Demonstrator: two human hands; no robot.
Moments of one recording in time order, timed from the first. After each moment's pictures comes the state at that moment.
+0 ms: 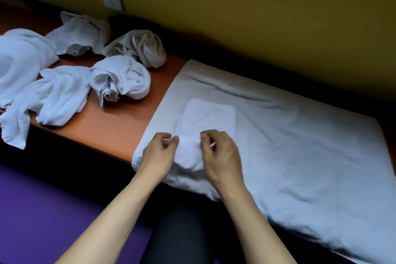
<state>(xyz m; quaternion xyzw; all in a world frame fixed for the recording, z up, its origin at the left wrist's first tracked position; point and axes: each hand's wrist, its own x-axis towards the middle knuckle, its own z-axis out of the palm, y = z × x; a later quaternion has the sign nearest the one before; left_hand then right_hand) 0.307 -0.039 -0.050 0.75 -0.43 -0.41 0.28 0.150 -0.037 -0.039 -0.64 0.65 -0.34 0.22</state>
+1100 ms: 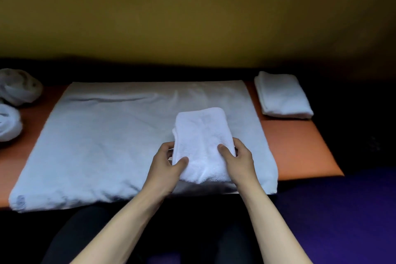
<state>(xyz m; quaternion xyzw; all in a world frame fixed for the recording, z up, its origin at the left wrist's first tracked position) 0.035 0.044 -0.010 0.55 -0.55 -0.56 0.29 -0.154 0.089 -0.025 -0.30 0.71 -0.52 0.36</state>
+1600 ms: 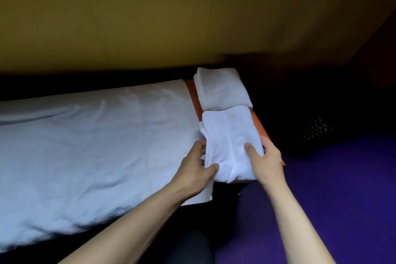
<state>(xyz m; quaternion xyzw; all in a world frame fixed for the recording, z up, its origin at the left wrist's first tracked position) -0.190 0.083 -0.033 0.37 -0.70 -0.59 0.15 -0.374 0.176 -0.038 -0.24 0.78 -0.54 0.21</state>
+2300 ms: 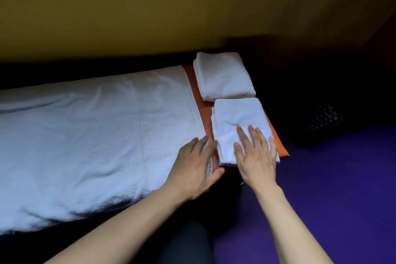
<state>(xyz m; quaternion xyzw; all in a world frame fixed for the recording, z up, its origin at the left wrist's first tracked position) -0.193 0.088 -0.076 0.31 -0.93 -0.19 -0.01 -0.380 0.175 -0.114 -0.46 0.88 -0.12 -0.01</state>
